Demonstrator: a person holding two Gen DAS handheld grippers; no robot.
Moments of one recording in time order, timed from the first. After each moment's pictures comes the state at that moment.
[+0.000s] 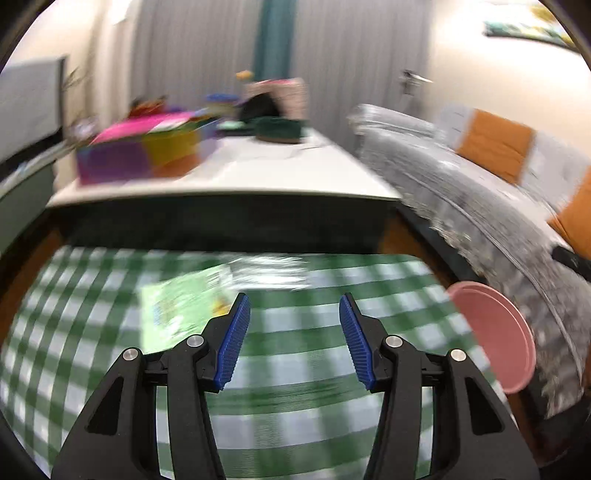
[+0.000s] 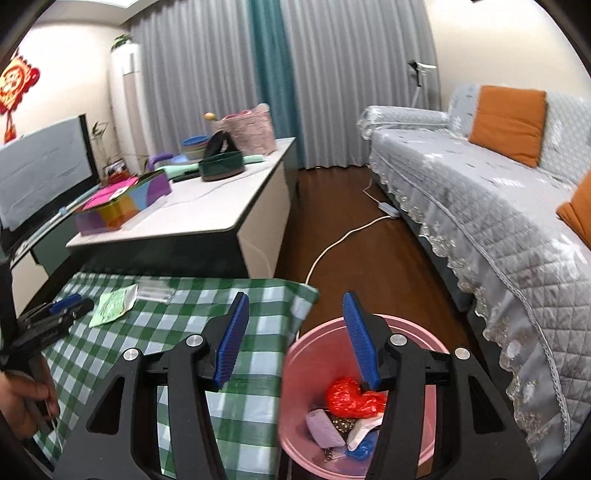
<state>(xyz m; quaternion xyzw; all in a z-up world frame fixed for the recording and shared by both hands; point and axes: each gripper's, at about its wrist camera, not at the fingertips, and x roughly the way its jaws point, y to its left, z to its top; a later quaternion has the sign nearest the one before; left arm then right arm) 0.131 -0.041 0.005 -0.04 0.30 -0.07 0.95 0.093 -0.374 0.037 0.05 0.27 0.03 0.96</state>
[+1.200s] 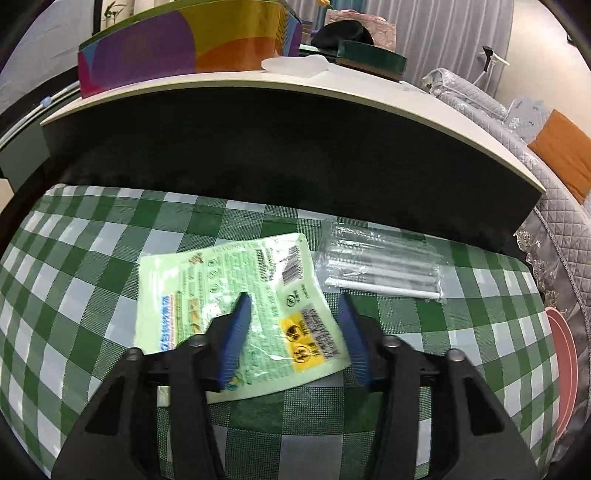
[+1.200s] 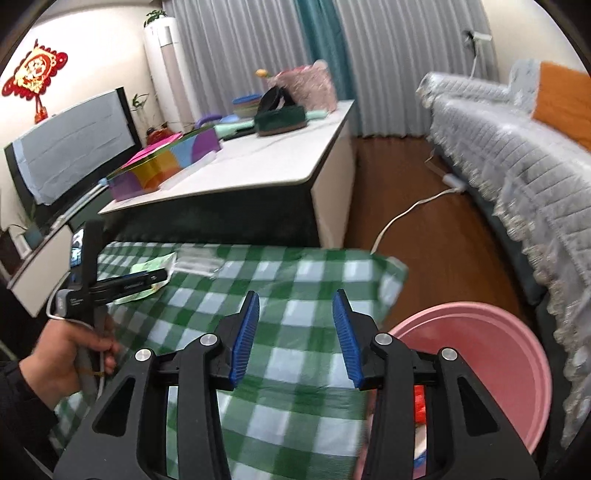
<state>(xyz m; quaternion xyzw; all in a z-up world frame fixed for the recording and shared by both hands) 0.239 -0.005 -0.065 -0.07 0.41 0.01 0.91 0.156 -0.316 -0.012 0.07 0.33 0.15 0.93</state>
